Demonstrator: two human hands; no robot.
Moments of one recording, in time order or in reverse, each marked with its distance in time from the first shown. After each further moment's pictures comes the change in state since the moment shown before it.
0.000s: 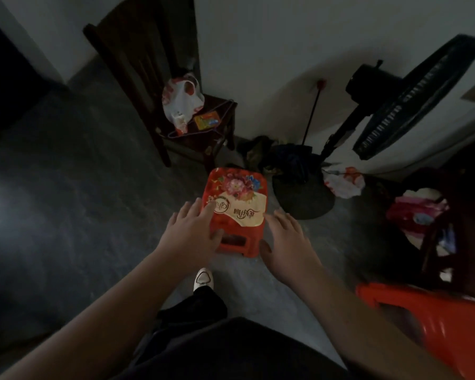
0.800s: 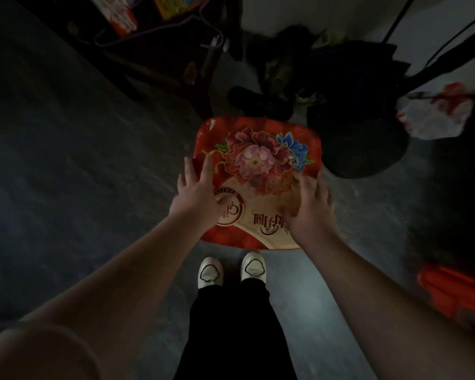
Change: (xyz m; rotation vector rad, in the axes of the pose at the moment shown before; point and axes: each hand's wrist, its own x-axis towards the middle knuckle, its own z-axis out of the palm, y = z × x) left_hand 0.379 -0.152 0.285 -0.126 -0.293 -0.321; right_hand 0.359 0.176 0.288 0.121 -0.055 0.399
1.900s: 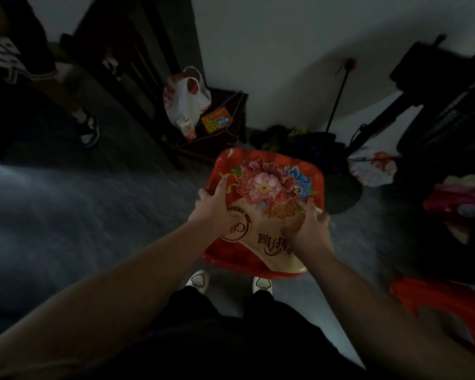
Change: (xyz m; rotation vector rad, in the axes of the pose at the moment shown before) left_hand -0.285 0.077 -0.244 0.006 0.022 0.052; right_hand -0.251 -0.130 -0.240 0.310 0.011 0.177
